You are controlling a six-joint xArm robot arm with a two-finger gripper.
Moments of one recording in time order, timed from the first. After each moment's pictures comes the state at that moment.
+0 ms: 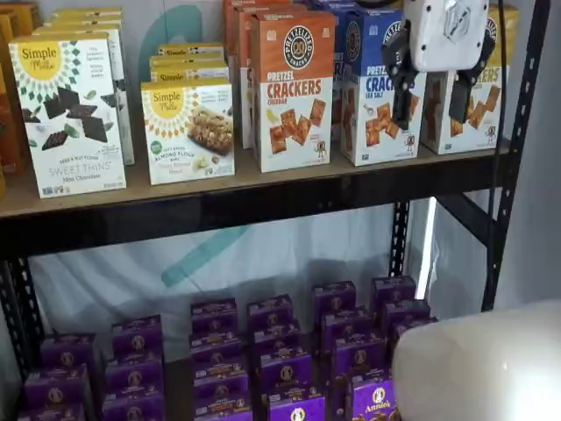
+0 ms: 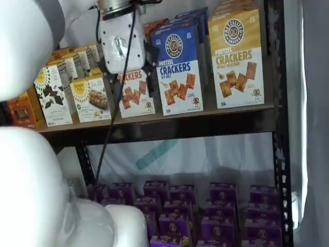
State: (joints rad) arm -0.06 -0.85 -1.13 0.01 1.92 -0.05
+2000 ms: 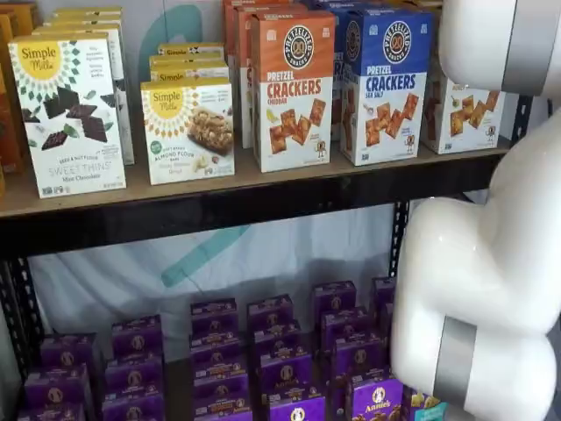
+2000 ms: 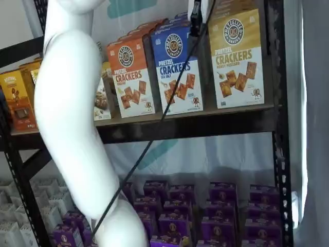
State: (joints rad) arm -0.76 -0.22 -1.73 0.33 2.09 -2.18
